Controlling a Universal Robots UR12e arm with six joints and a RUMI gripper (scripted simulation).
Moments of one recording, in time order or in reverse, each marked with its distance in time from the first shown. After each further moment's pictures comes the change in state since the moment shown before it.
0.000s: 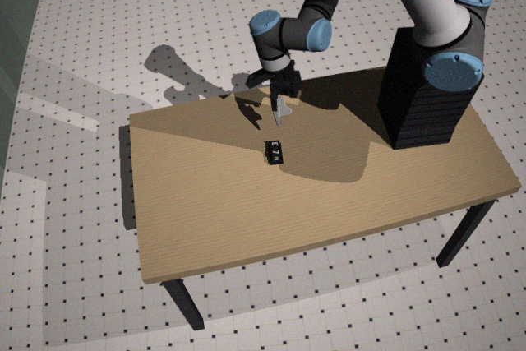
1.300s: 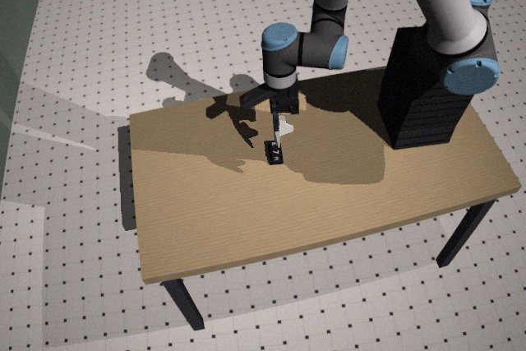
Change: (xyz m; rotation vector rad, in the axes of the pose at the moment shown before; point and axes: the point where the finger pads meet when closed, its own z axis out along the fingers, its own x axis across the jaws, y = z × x) arm -0.109 0.005 -0.035 0.203 0.012 -0.380
